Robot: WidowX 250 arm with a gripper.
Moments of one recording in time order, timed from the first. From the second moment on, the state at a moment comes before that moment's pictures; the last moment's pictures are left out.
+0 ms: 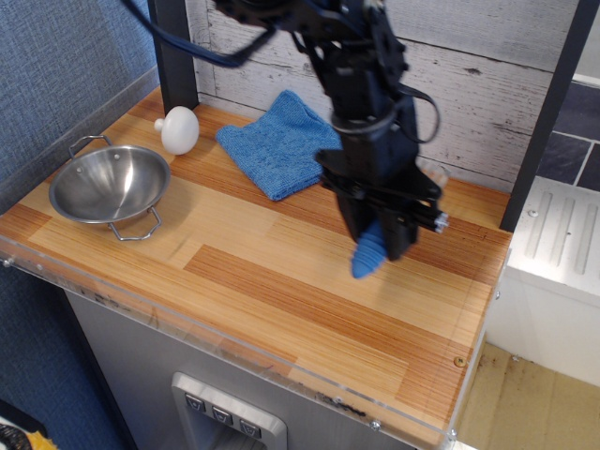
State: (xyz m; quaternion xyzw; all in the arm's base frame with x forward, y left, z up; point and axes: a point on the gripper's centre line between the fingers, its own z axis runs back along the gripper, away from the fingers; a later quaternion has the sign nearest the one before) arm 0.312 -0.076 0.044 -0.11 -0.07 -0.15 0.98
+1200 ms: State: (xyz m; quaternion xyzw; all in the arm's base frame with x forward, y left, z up) arm 0.335 -0.098 0.012 -0.17 -0.06 -0.14 0.97
